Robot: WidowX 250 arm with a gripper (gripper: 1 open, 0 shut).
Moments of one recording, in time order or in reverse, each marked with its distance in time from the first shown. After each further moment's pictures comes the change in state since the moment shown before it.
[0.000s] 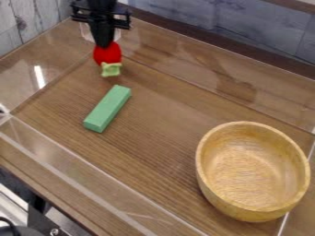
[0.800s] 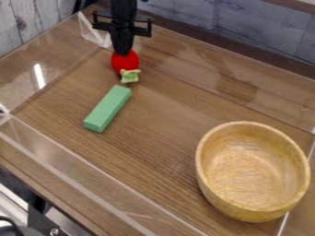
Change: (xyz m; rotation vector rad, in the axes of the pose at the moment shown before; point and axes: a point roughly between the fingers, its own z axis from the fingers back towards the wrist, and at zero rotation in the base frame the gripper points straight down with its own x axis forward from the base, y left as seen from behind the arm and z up) arm 0.005 -0.012 -0.010 0.009 0.064 0.070
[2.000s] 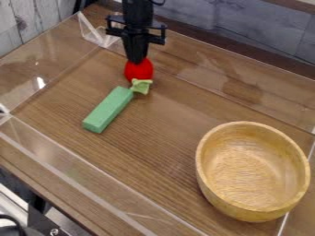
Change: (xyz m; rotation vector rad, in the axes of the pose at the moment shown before) arm -0.024 -0.033 0.004 -0.052 0.021 -0.146
